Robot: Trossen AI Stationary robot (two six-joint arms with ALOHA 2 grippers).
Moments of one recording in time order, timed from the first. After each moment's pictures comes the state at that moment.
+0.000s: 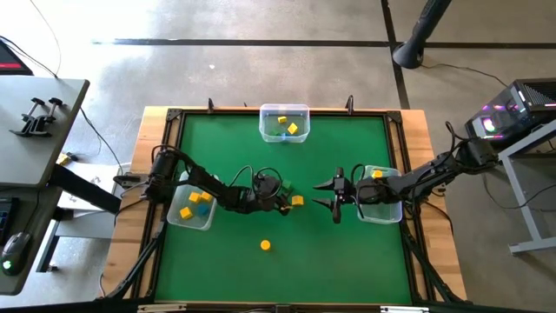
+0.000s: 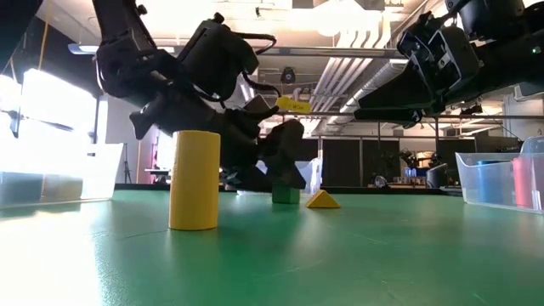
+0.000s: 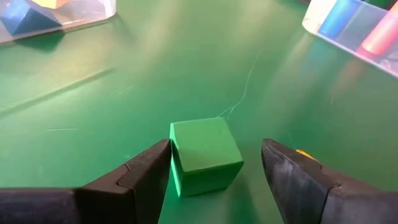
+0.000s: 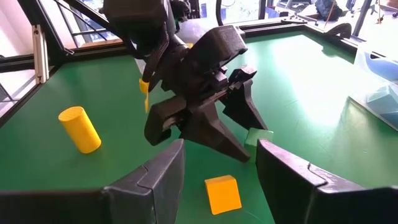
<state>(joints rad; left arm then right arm) -0.16 2.07 0.88 0.60 -0.69 -0.60 0.23 1.30 0.29 0.72 0.31 0.19</state>
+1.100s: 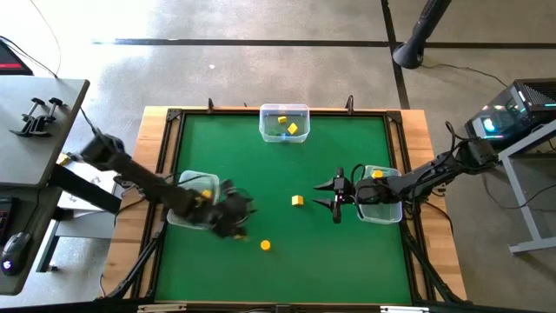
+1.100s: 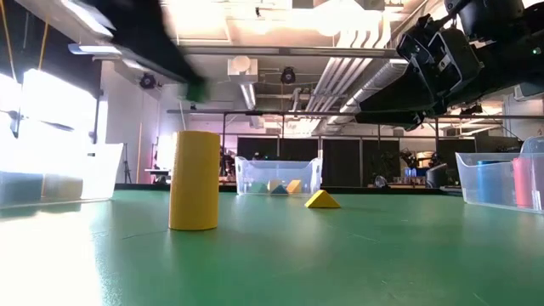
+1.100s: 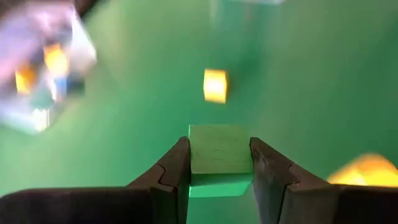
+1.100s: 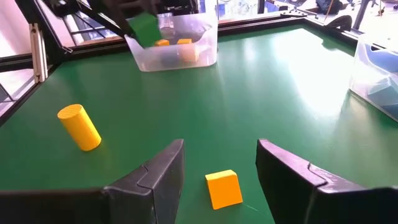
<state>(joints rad) -0.48 1.44 0.88 -0.32 -0.70 -0.46 0.23 1.30 0.29 0.70 0.31 0.21</state>
